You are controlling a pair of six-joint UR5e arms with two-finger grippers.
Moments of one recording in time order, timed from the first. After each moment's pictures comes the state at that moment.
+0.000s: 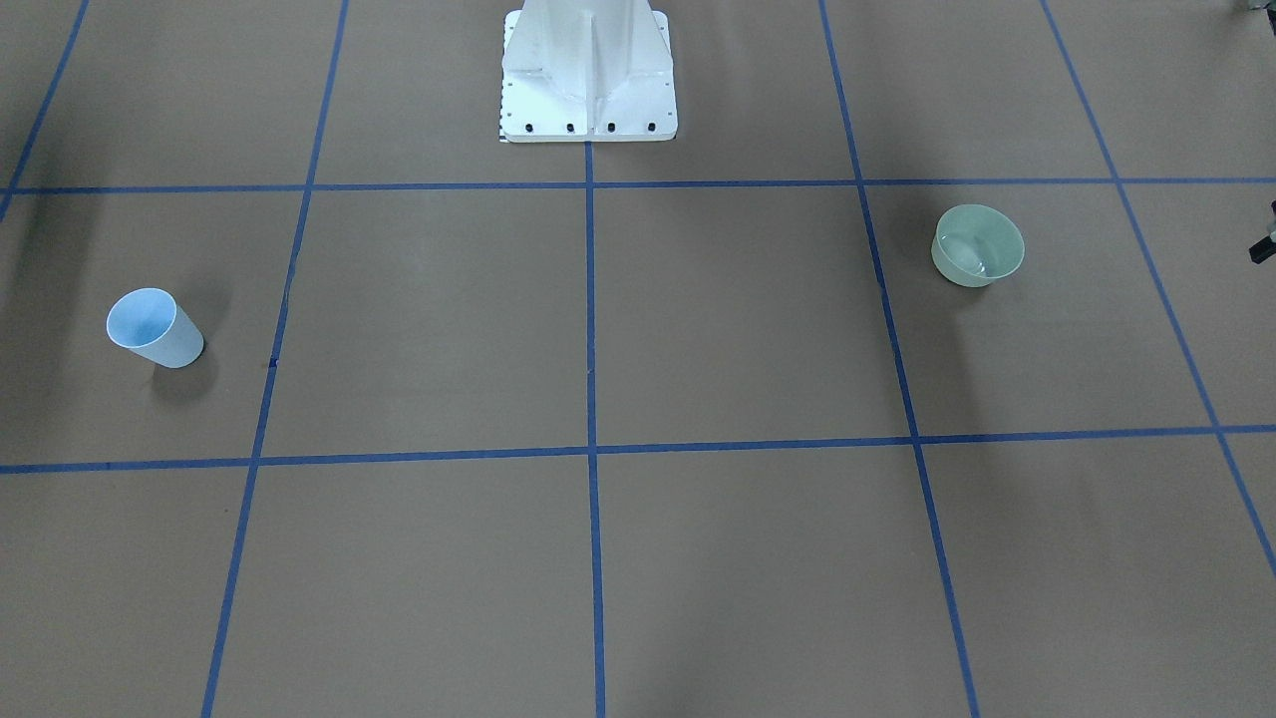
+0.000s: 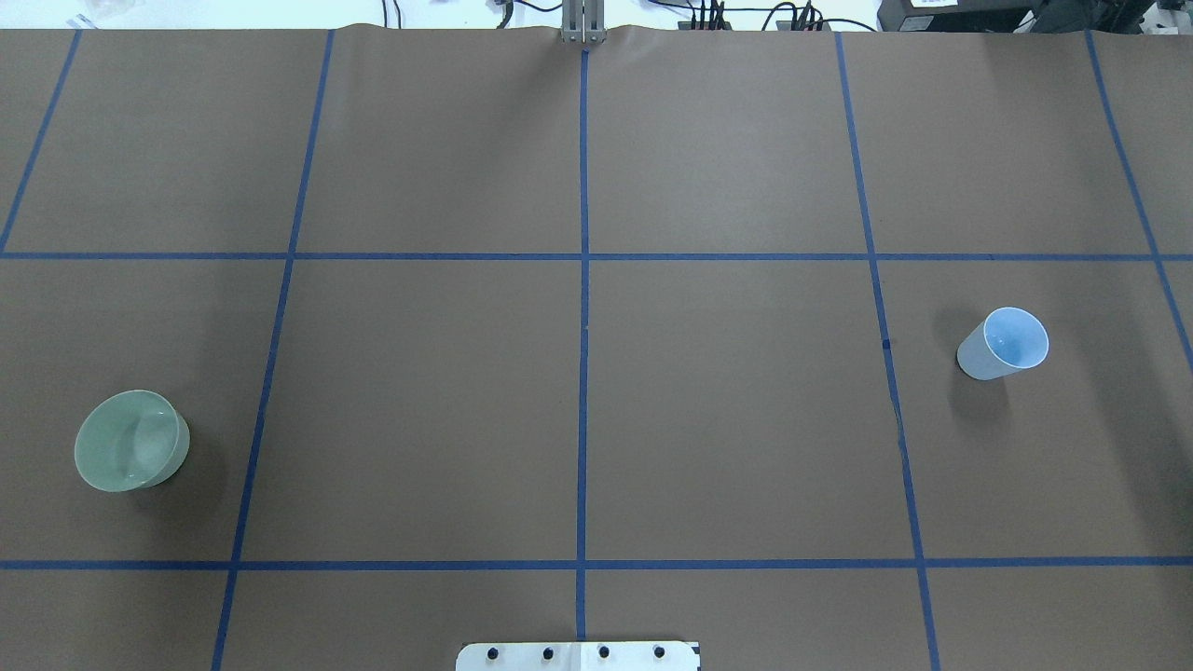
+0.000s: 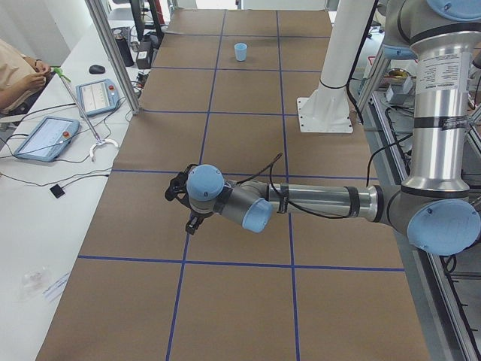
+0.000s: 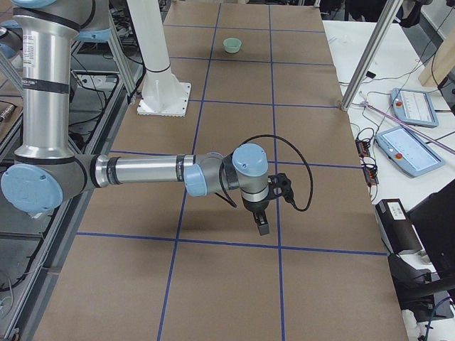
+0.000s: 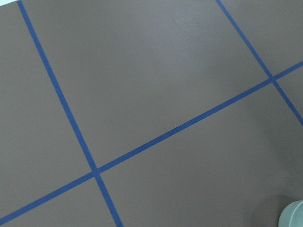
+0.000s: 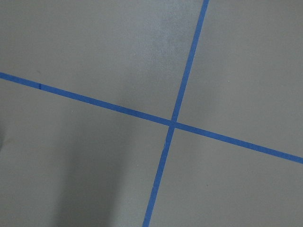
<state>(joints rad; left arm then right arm) -1.46 -1.52 -1.63 -2.07 -2.55 -0.05 1.54 -1.67 1.75 -1.39 2.29 -0.07</state>
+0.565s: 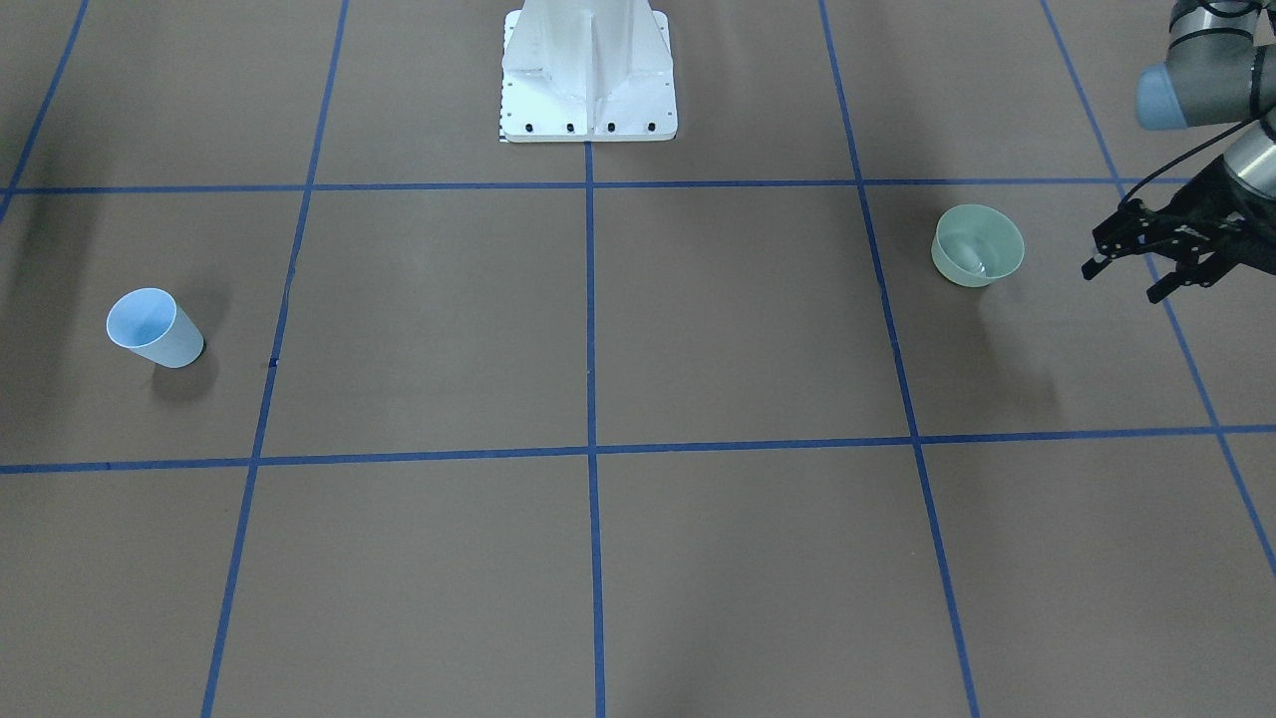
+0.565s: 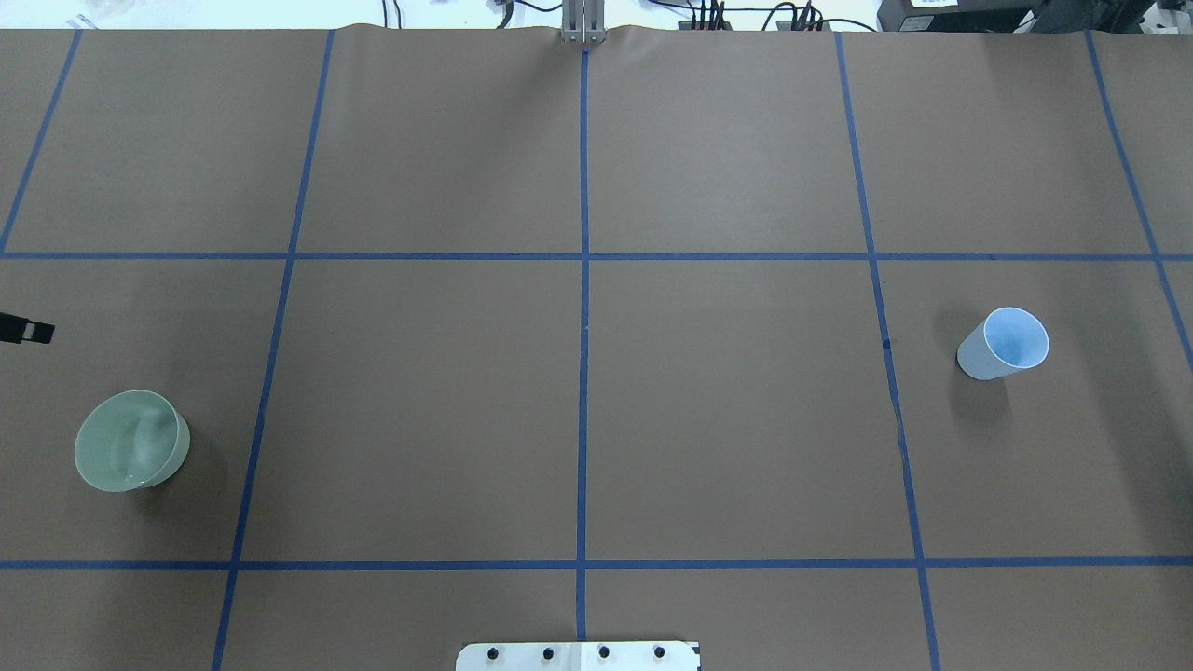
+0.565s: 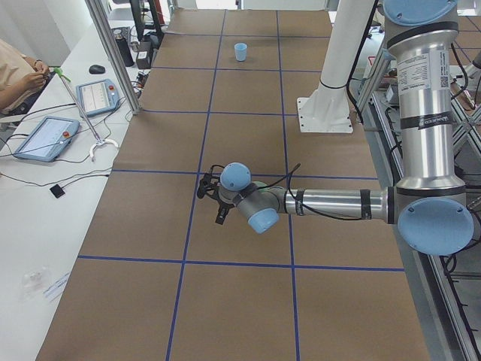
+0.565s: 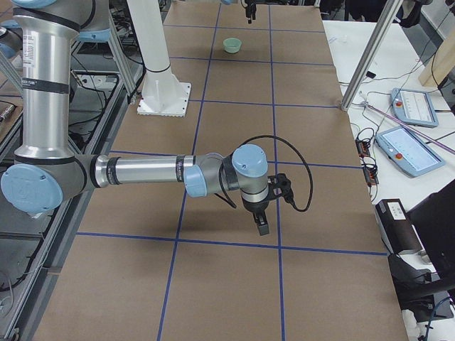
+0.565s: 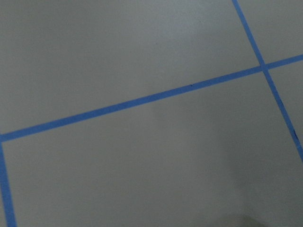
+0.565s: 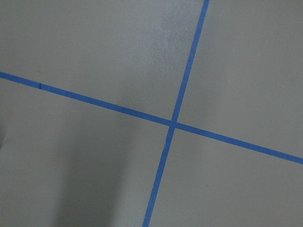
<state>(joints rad) -1.08 -1.41 -1.63 -2.50 -2.28 -0.64 1.54 -1.67 1.75 -1.39 2.29 -0.07</state>
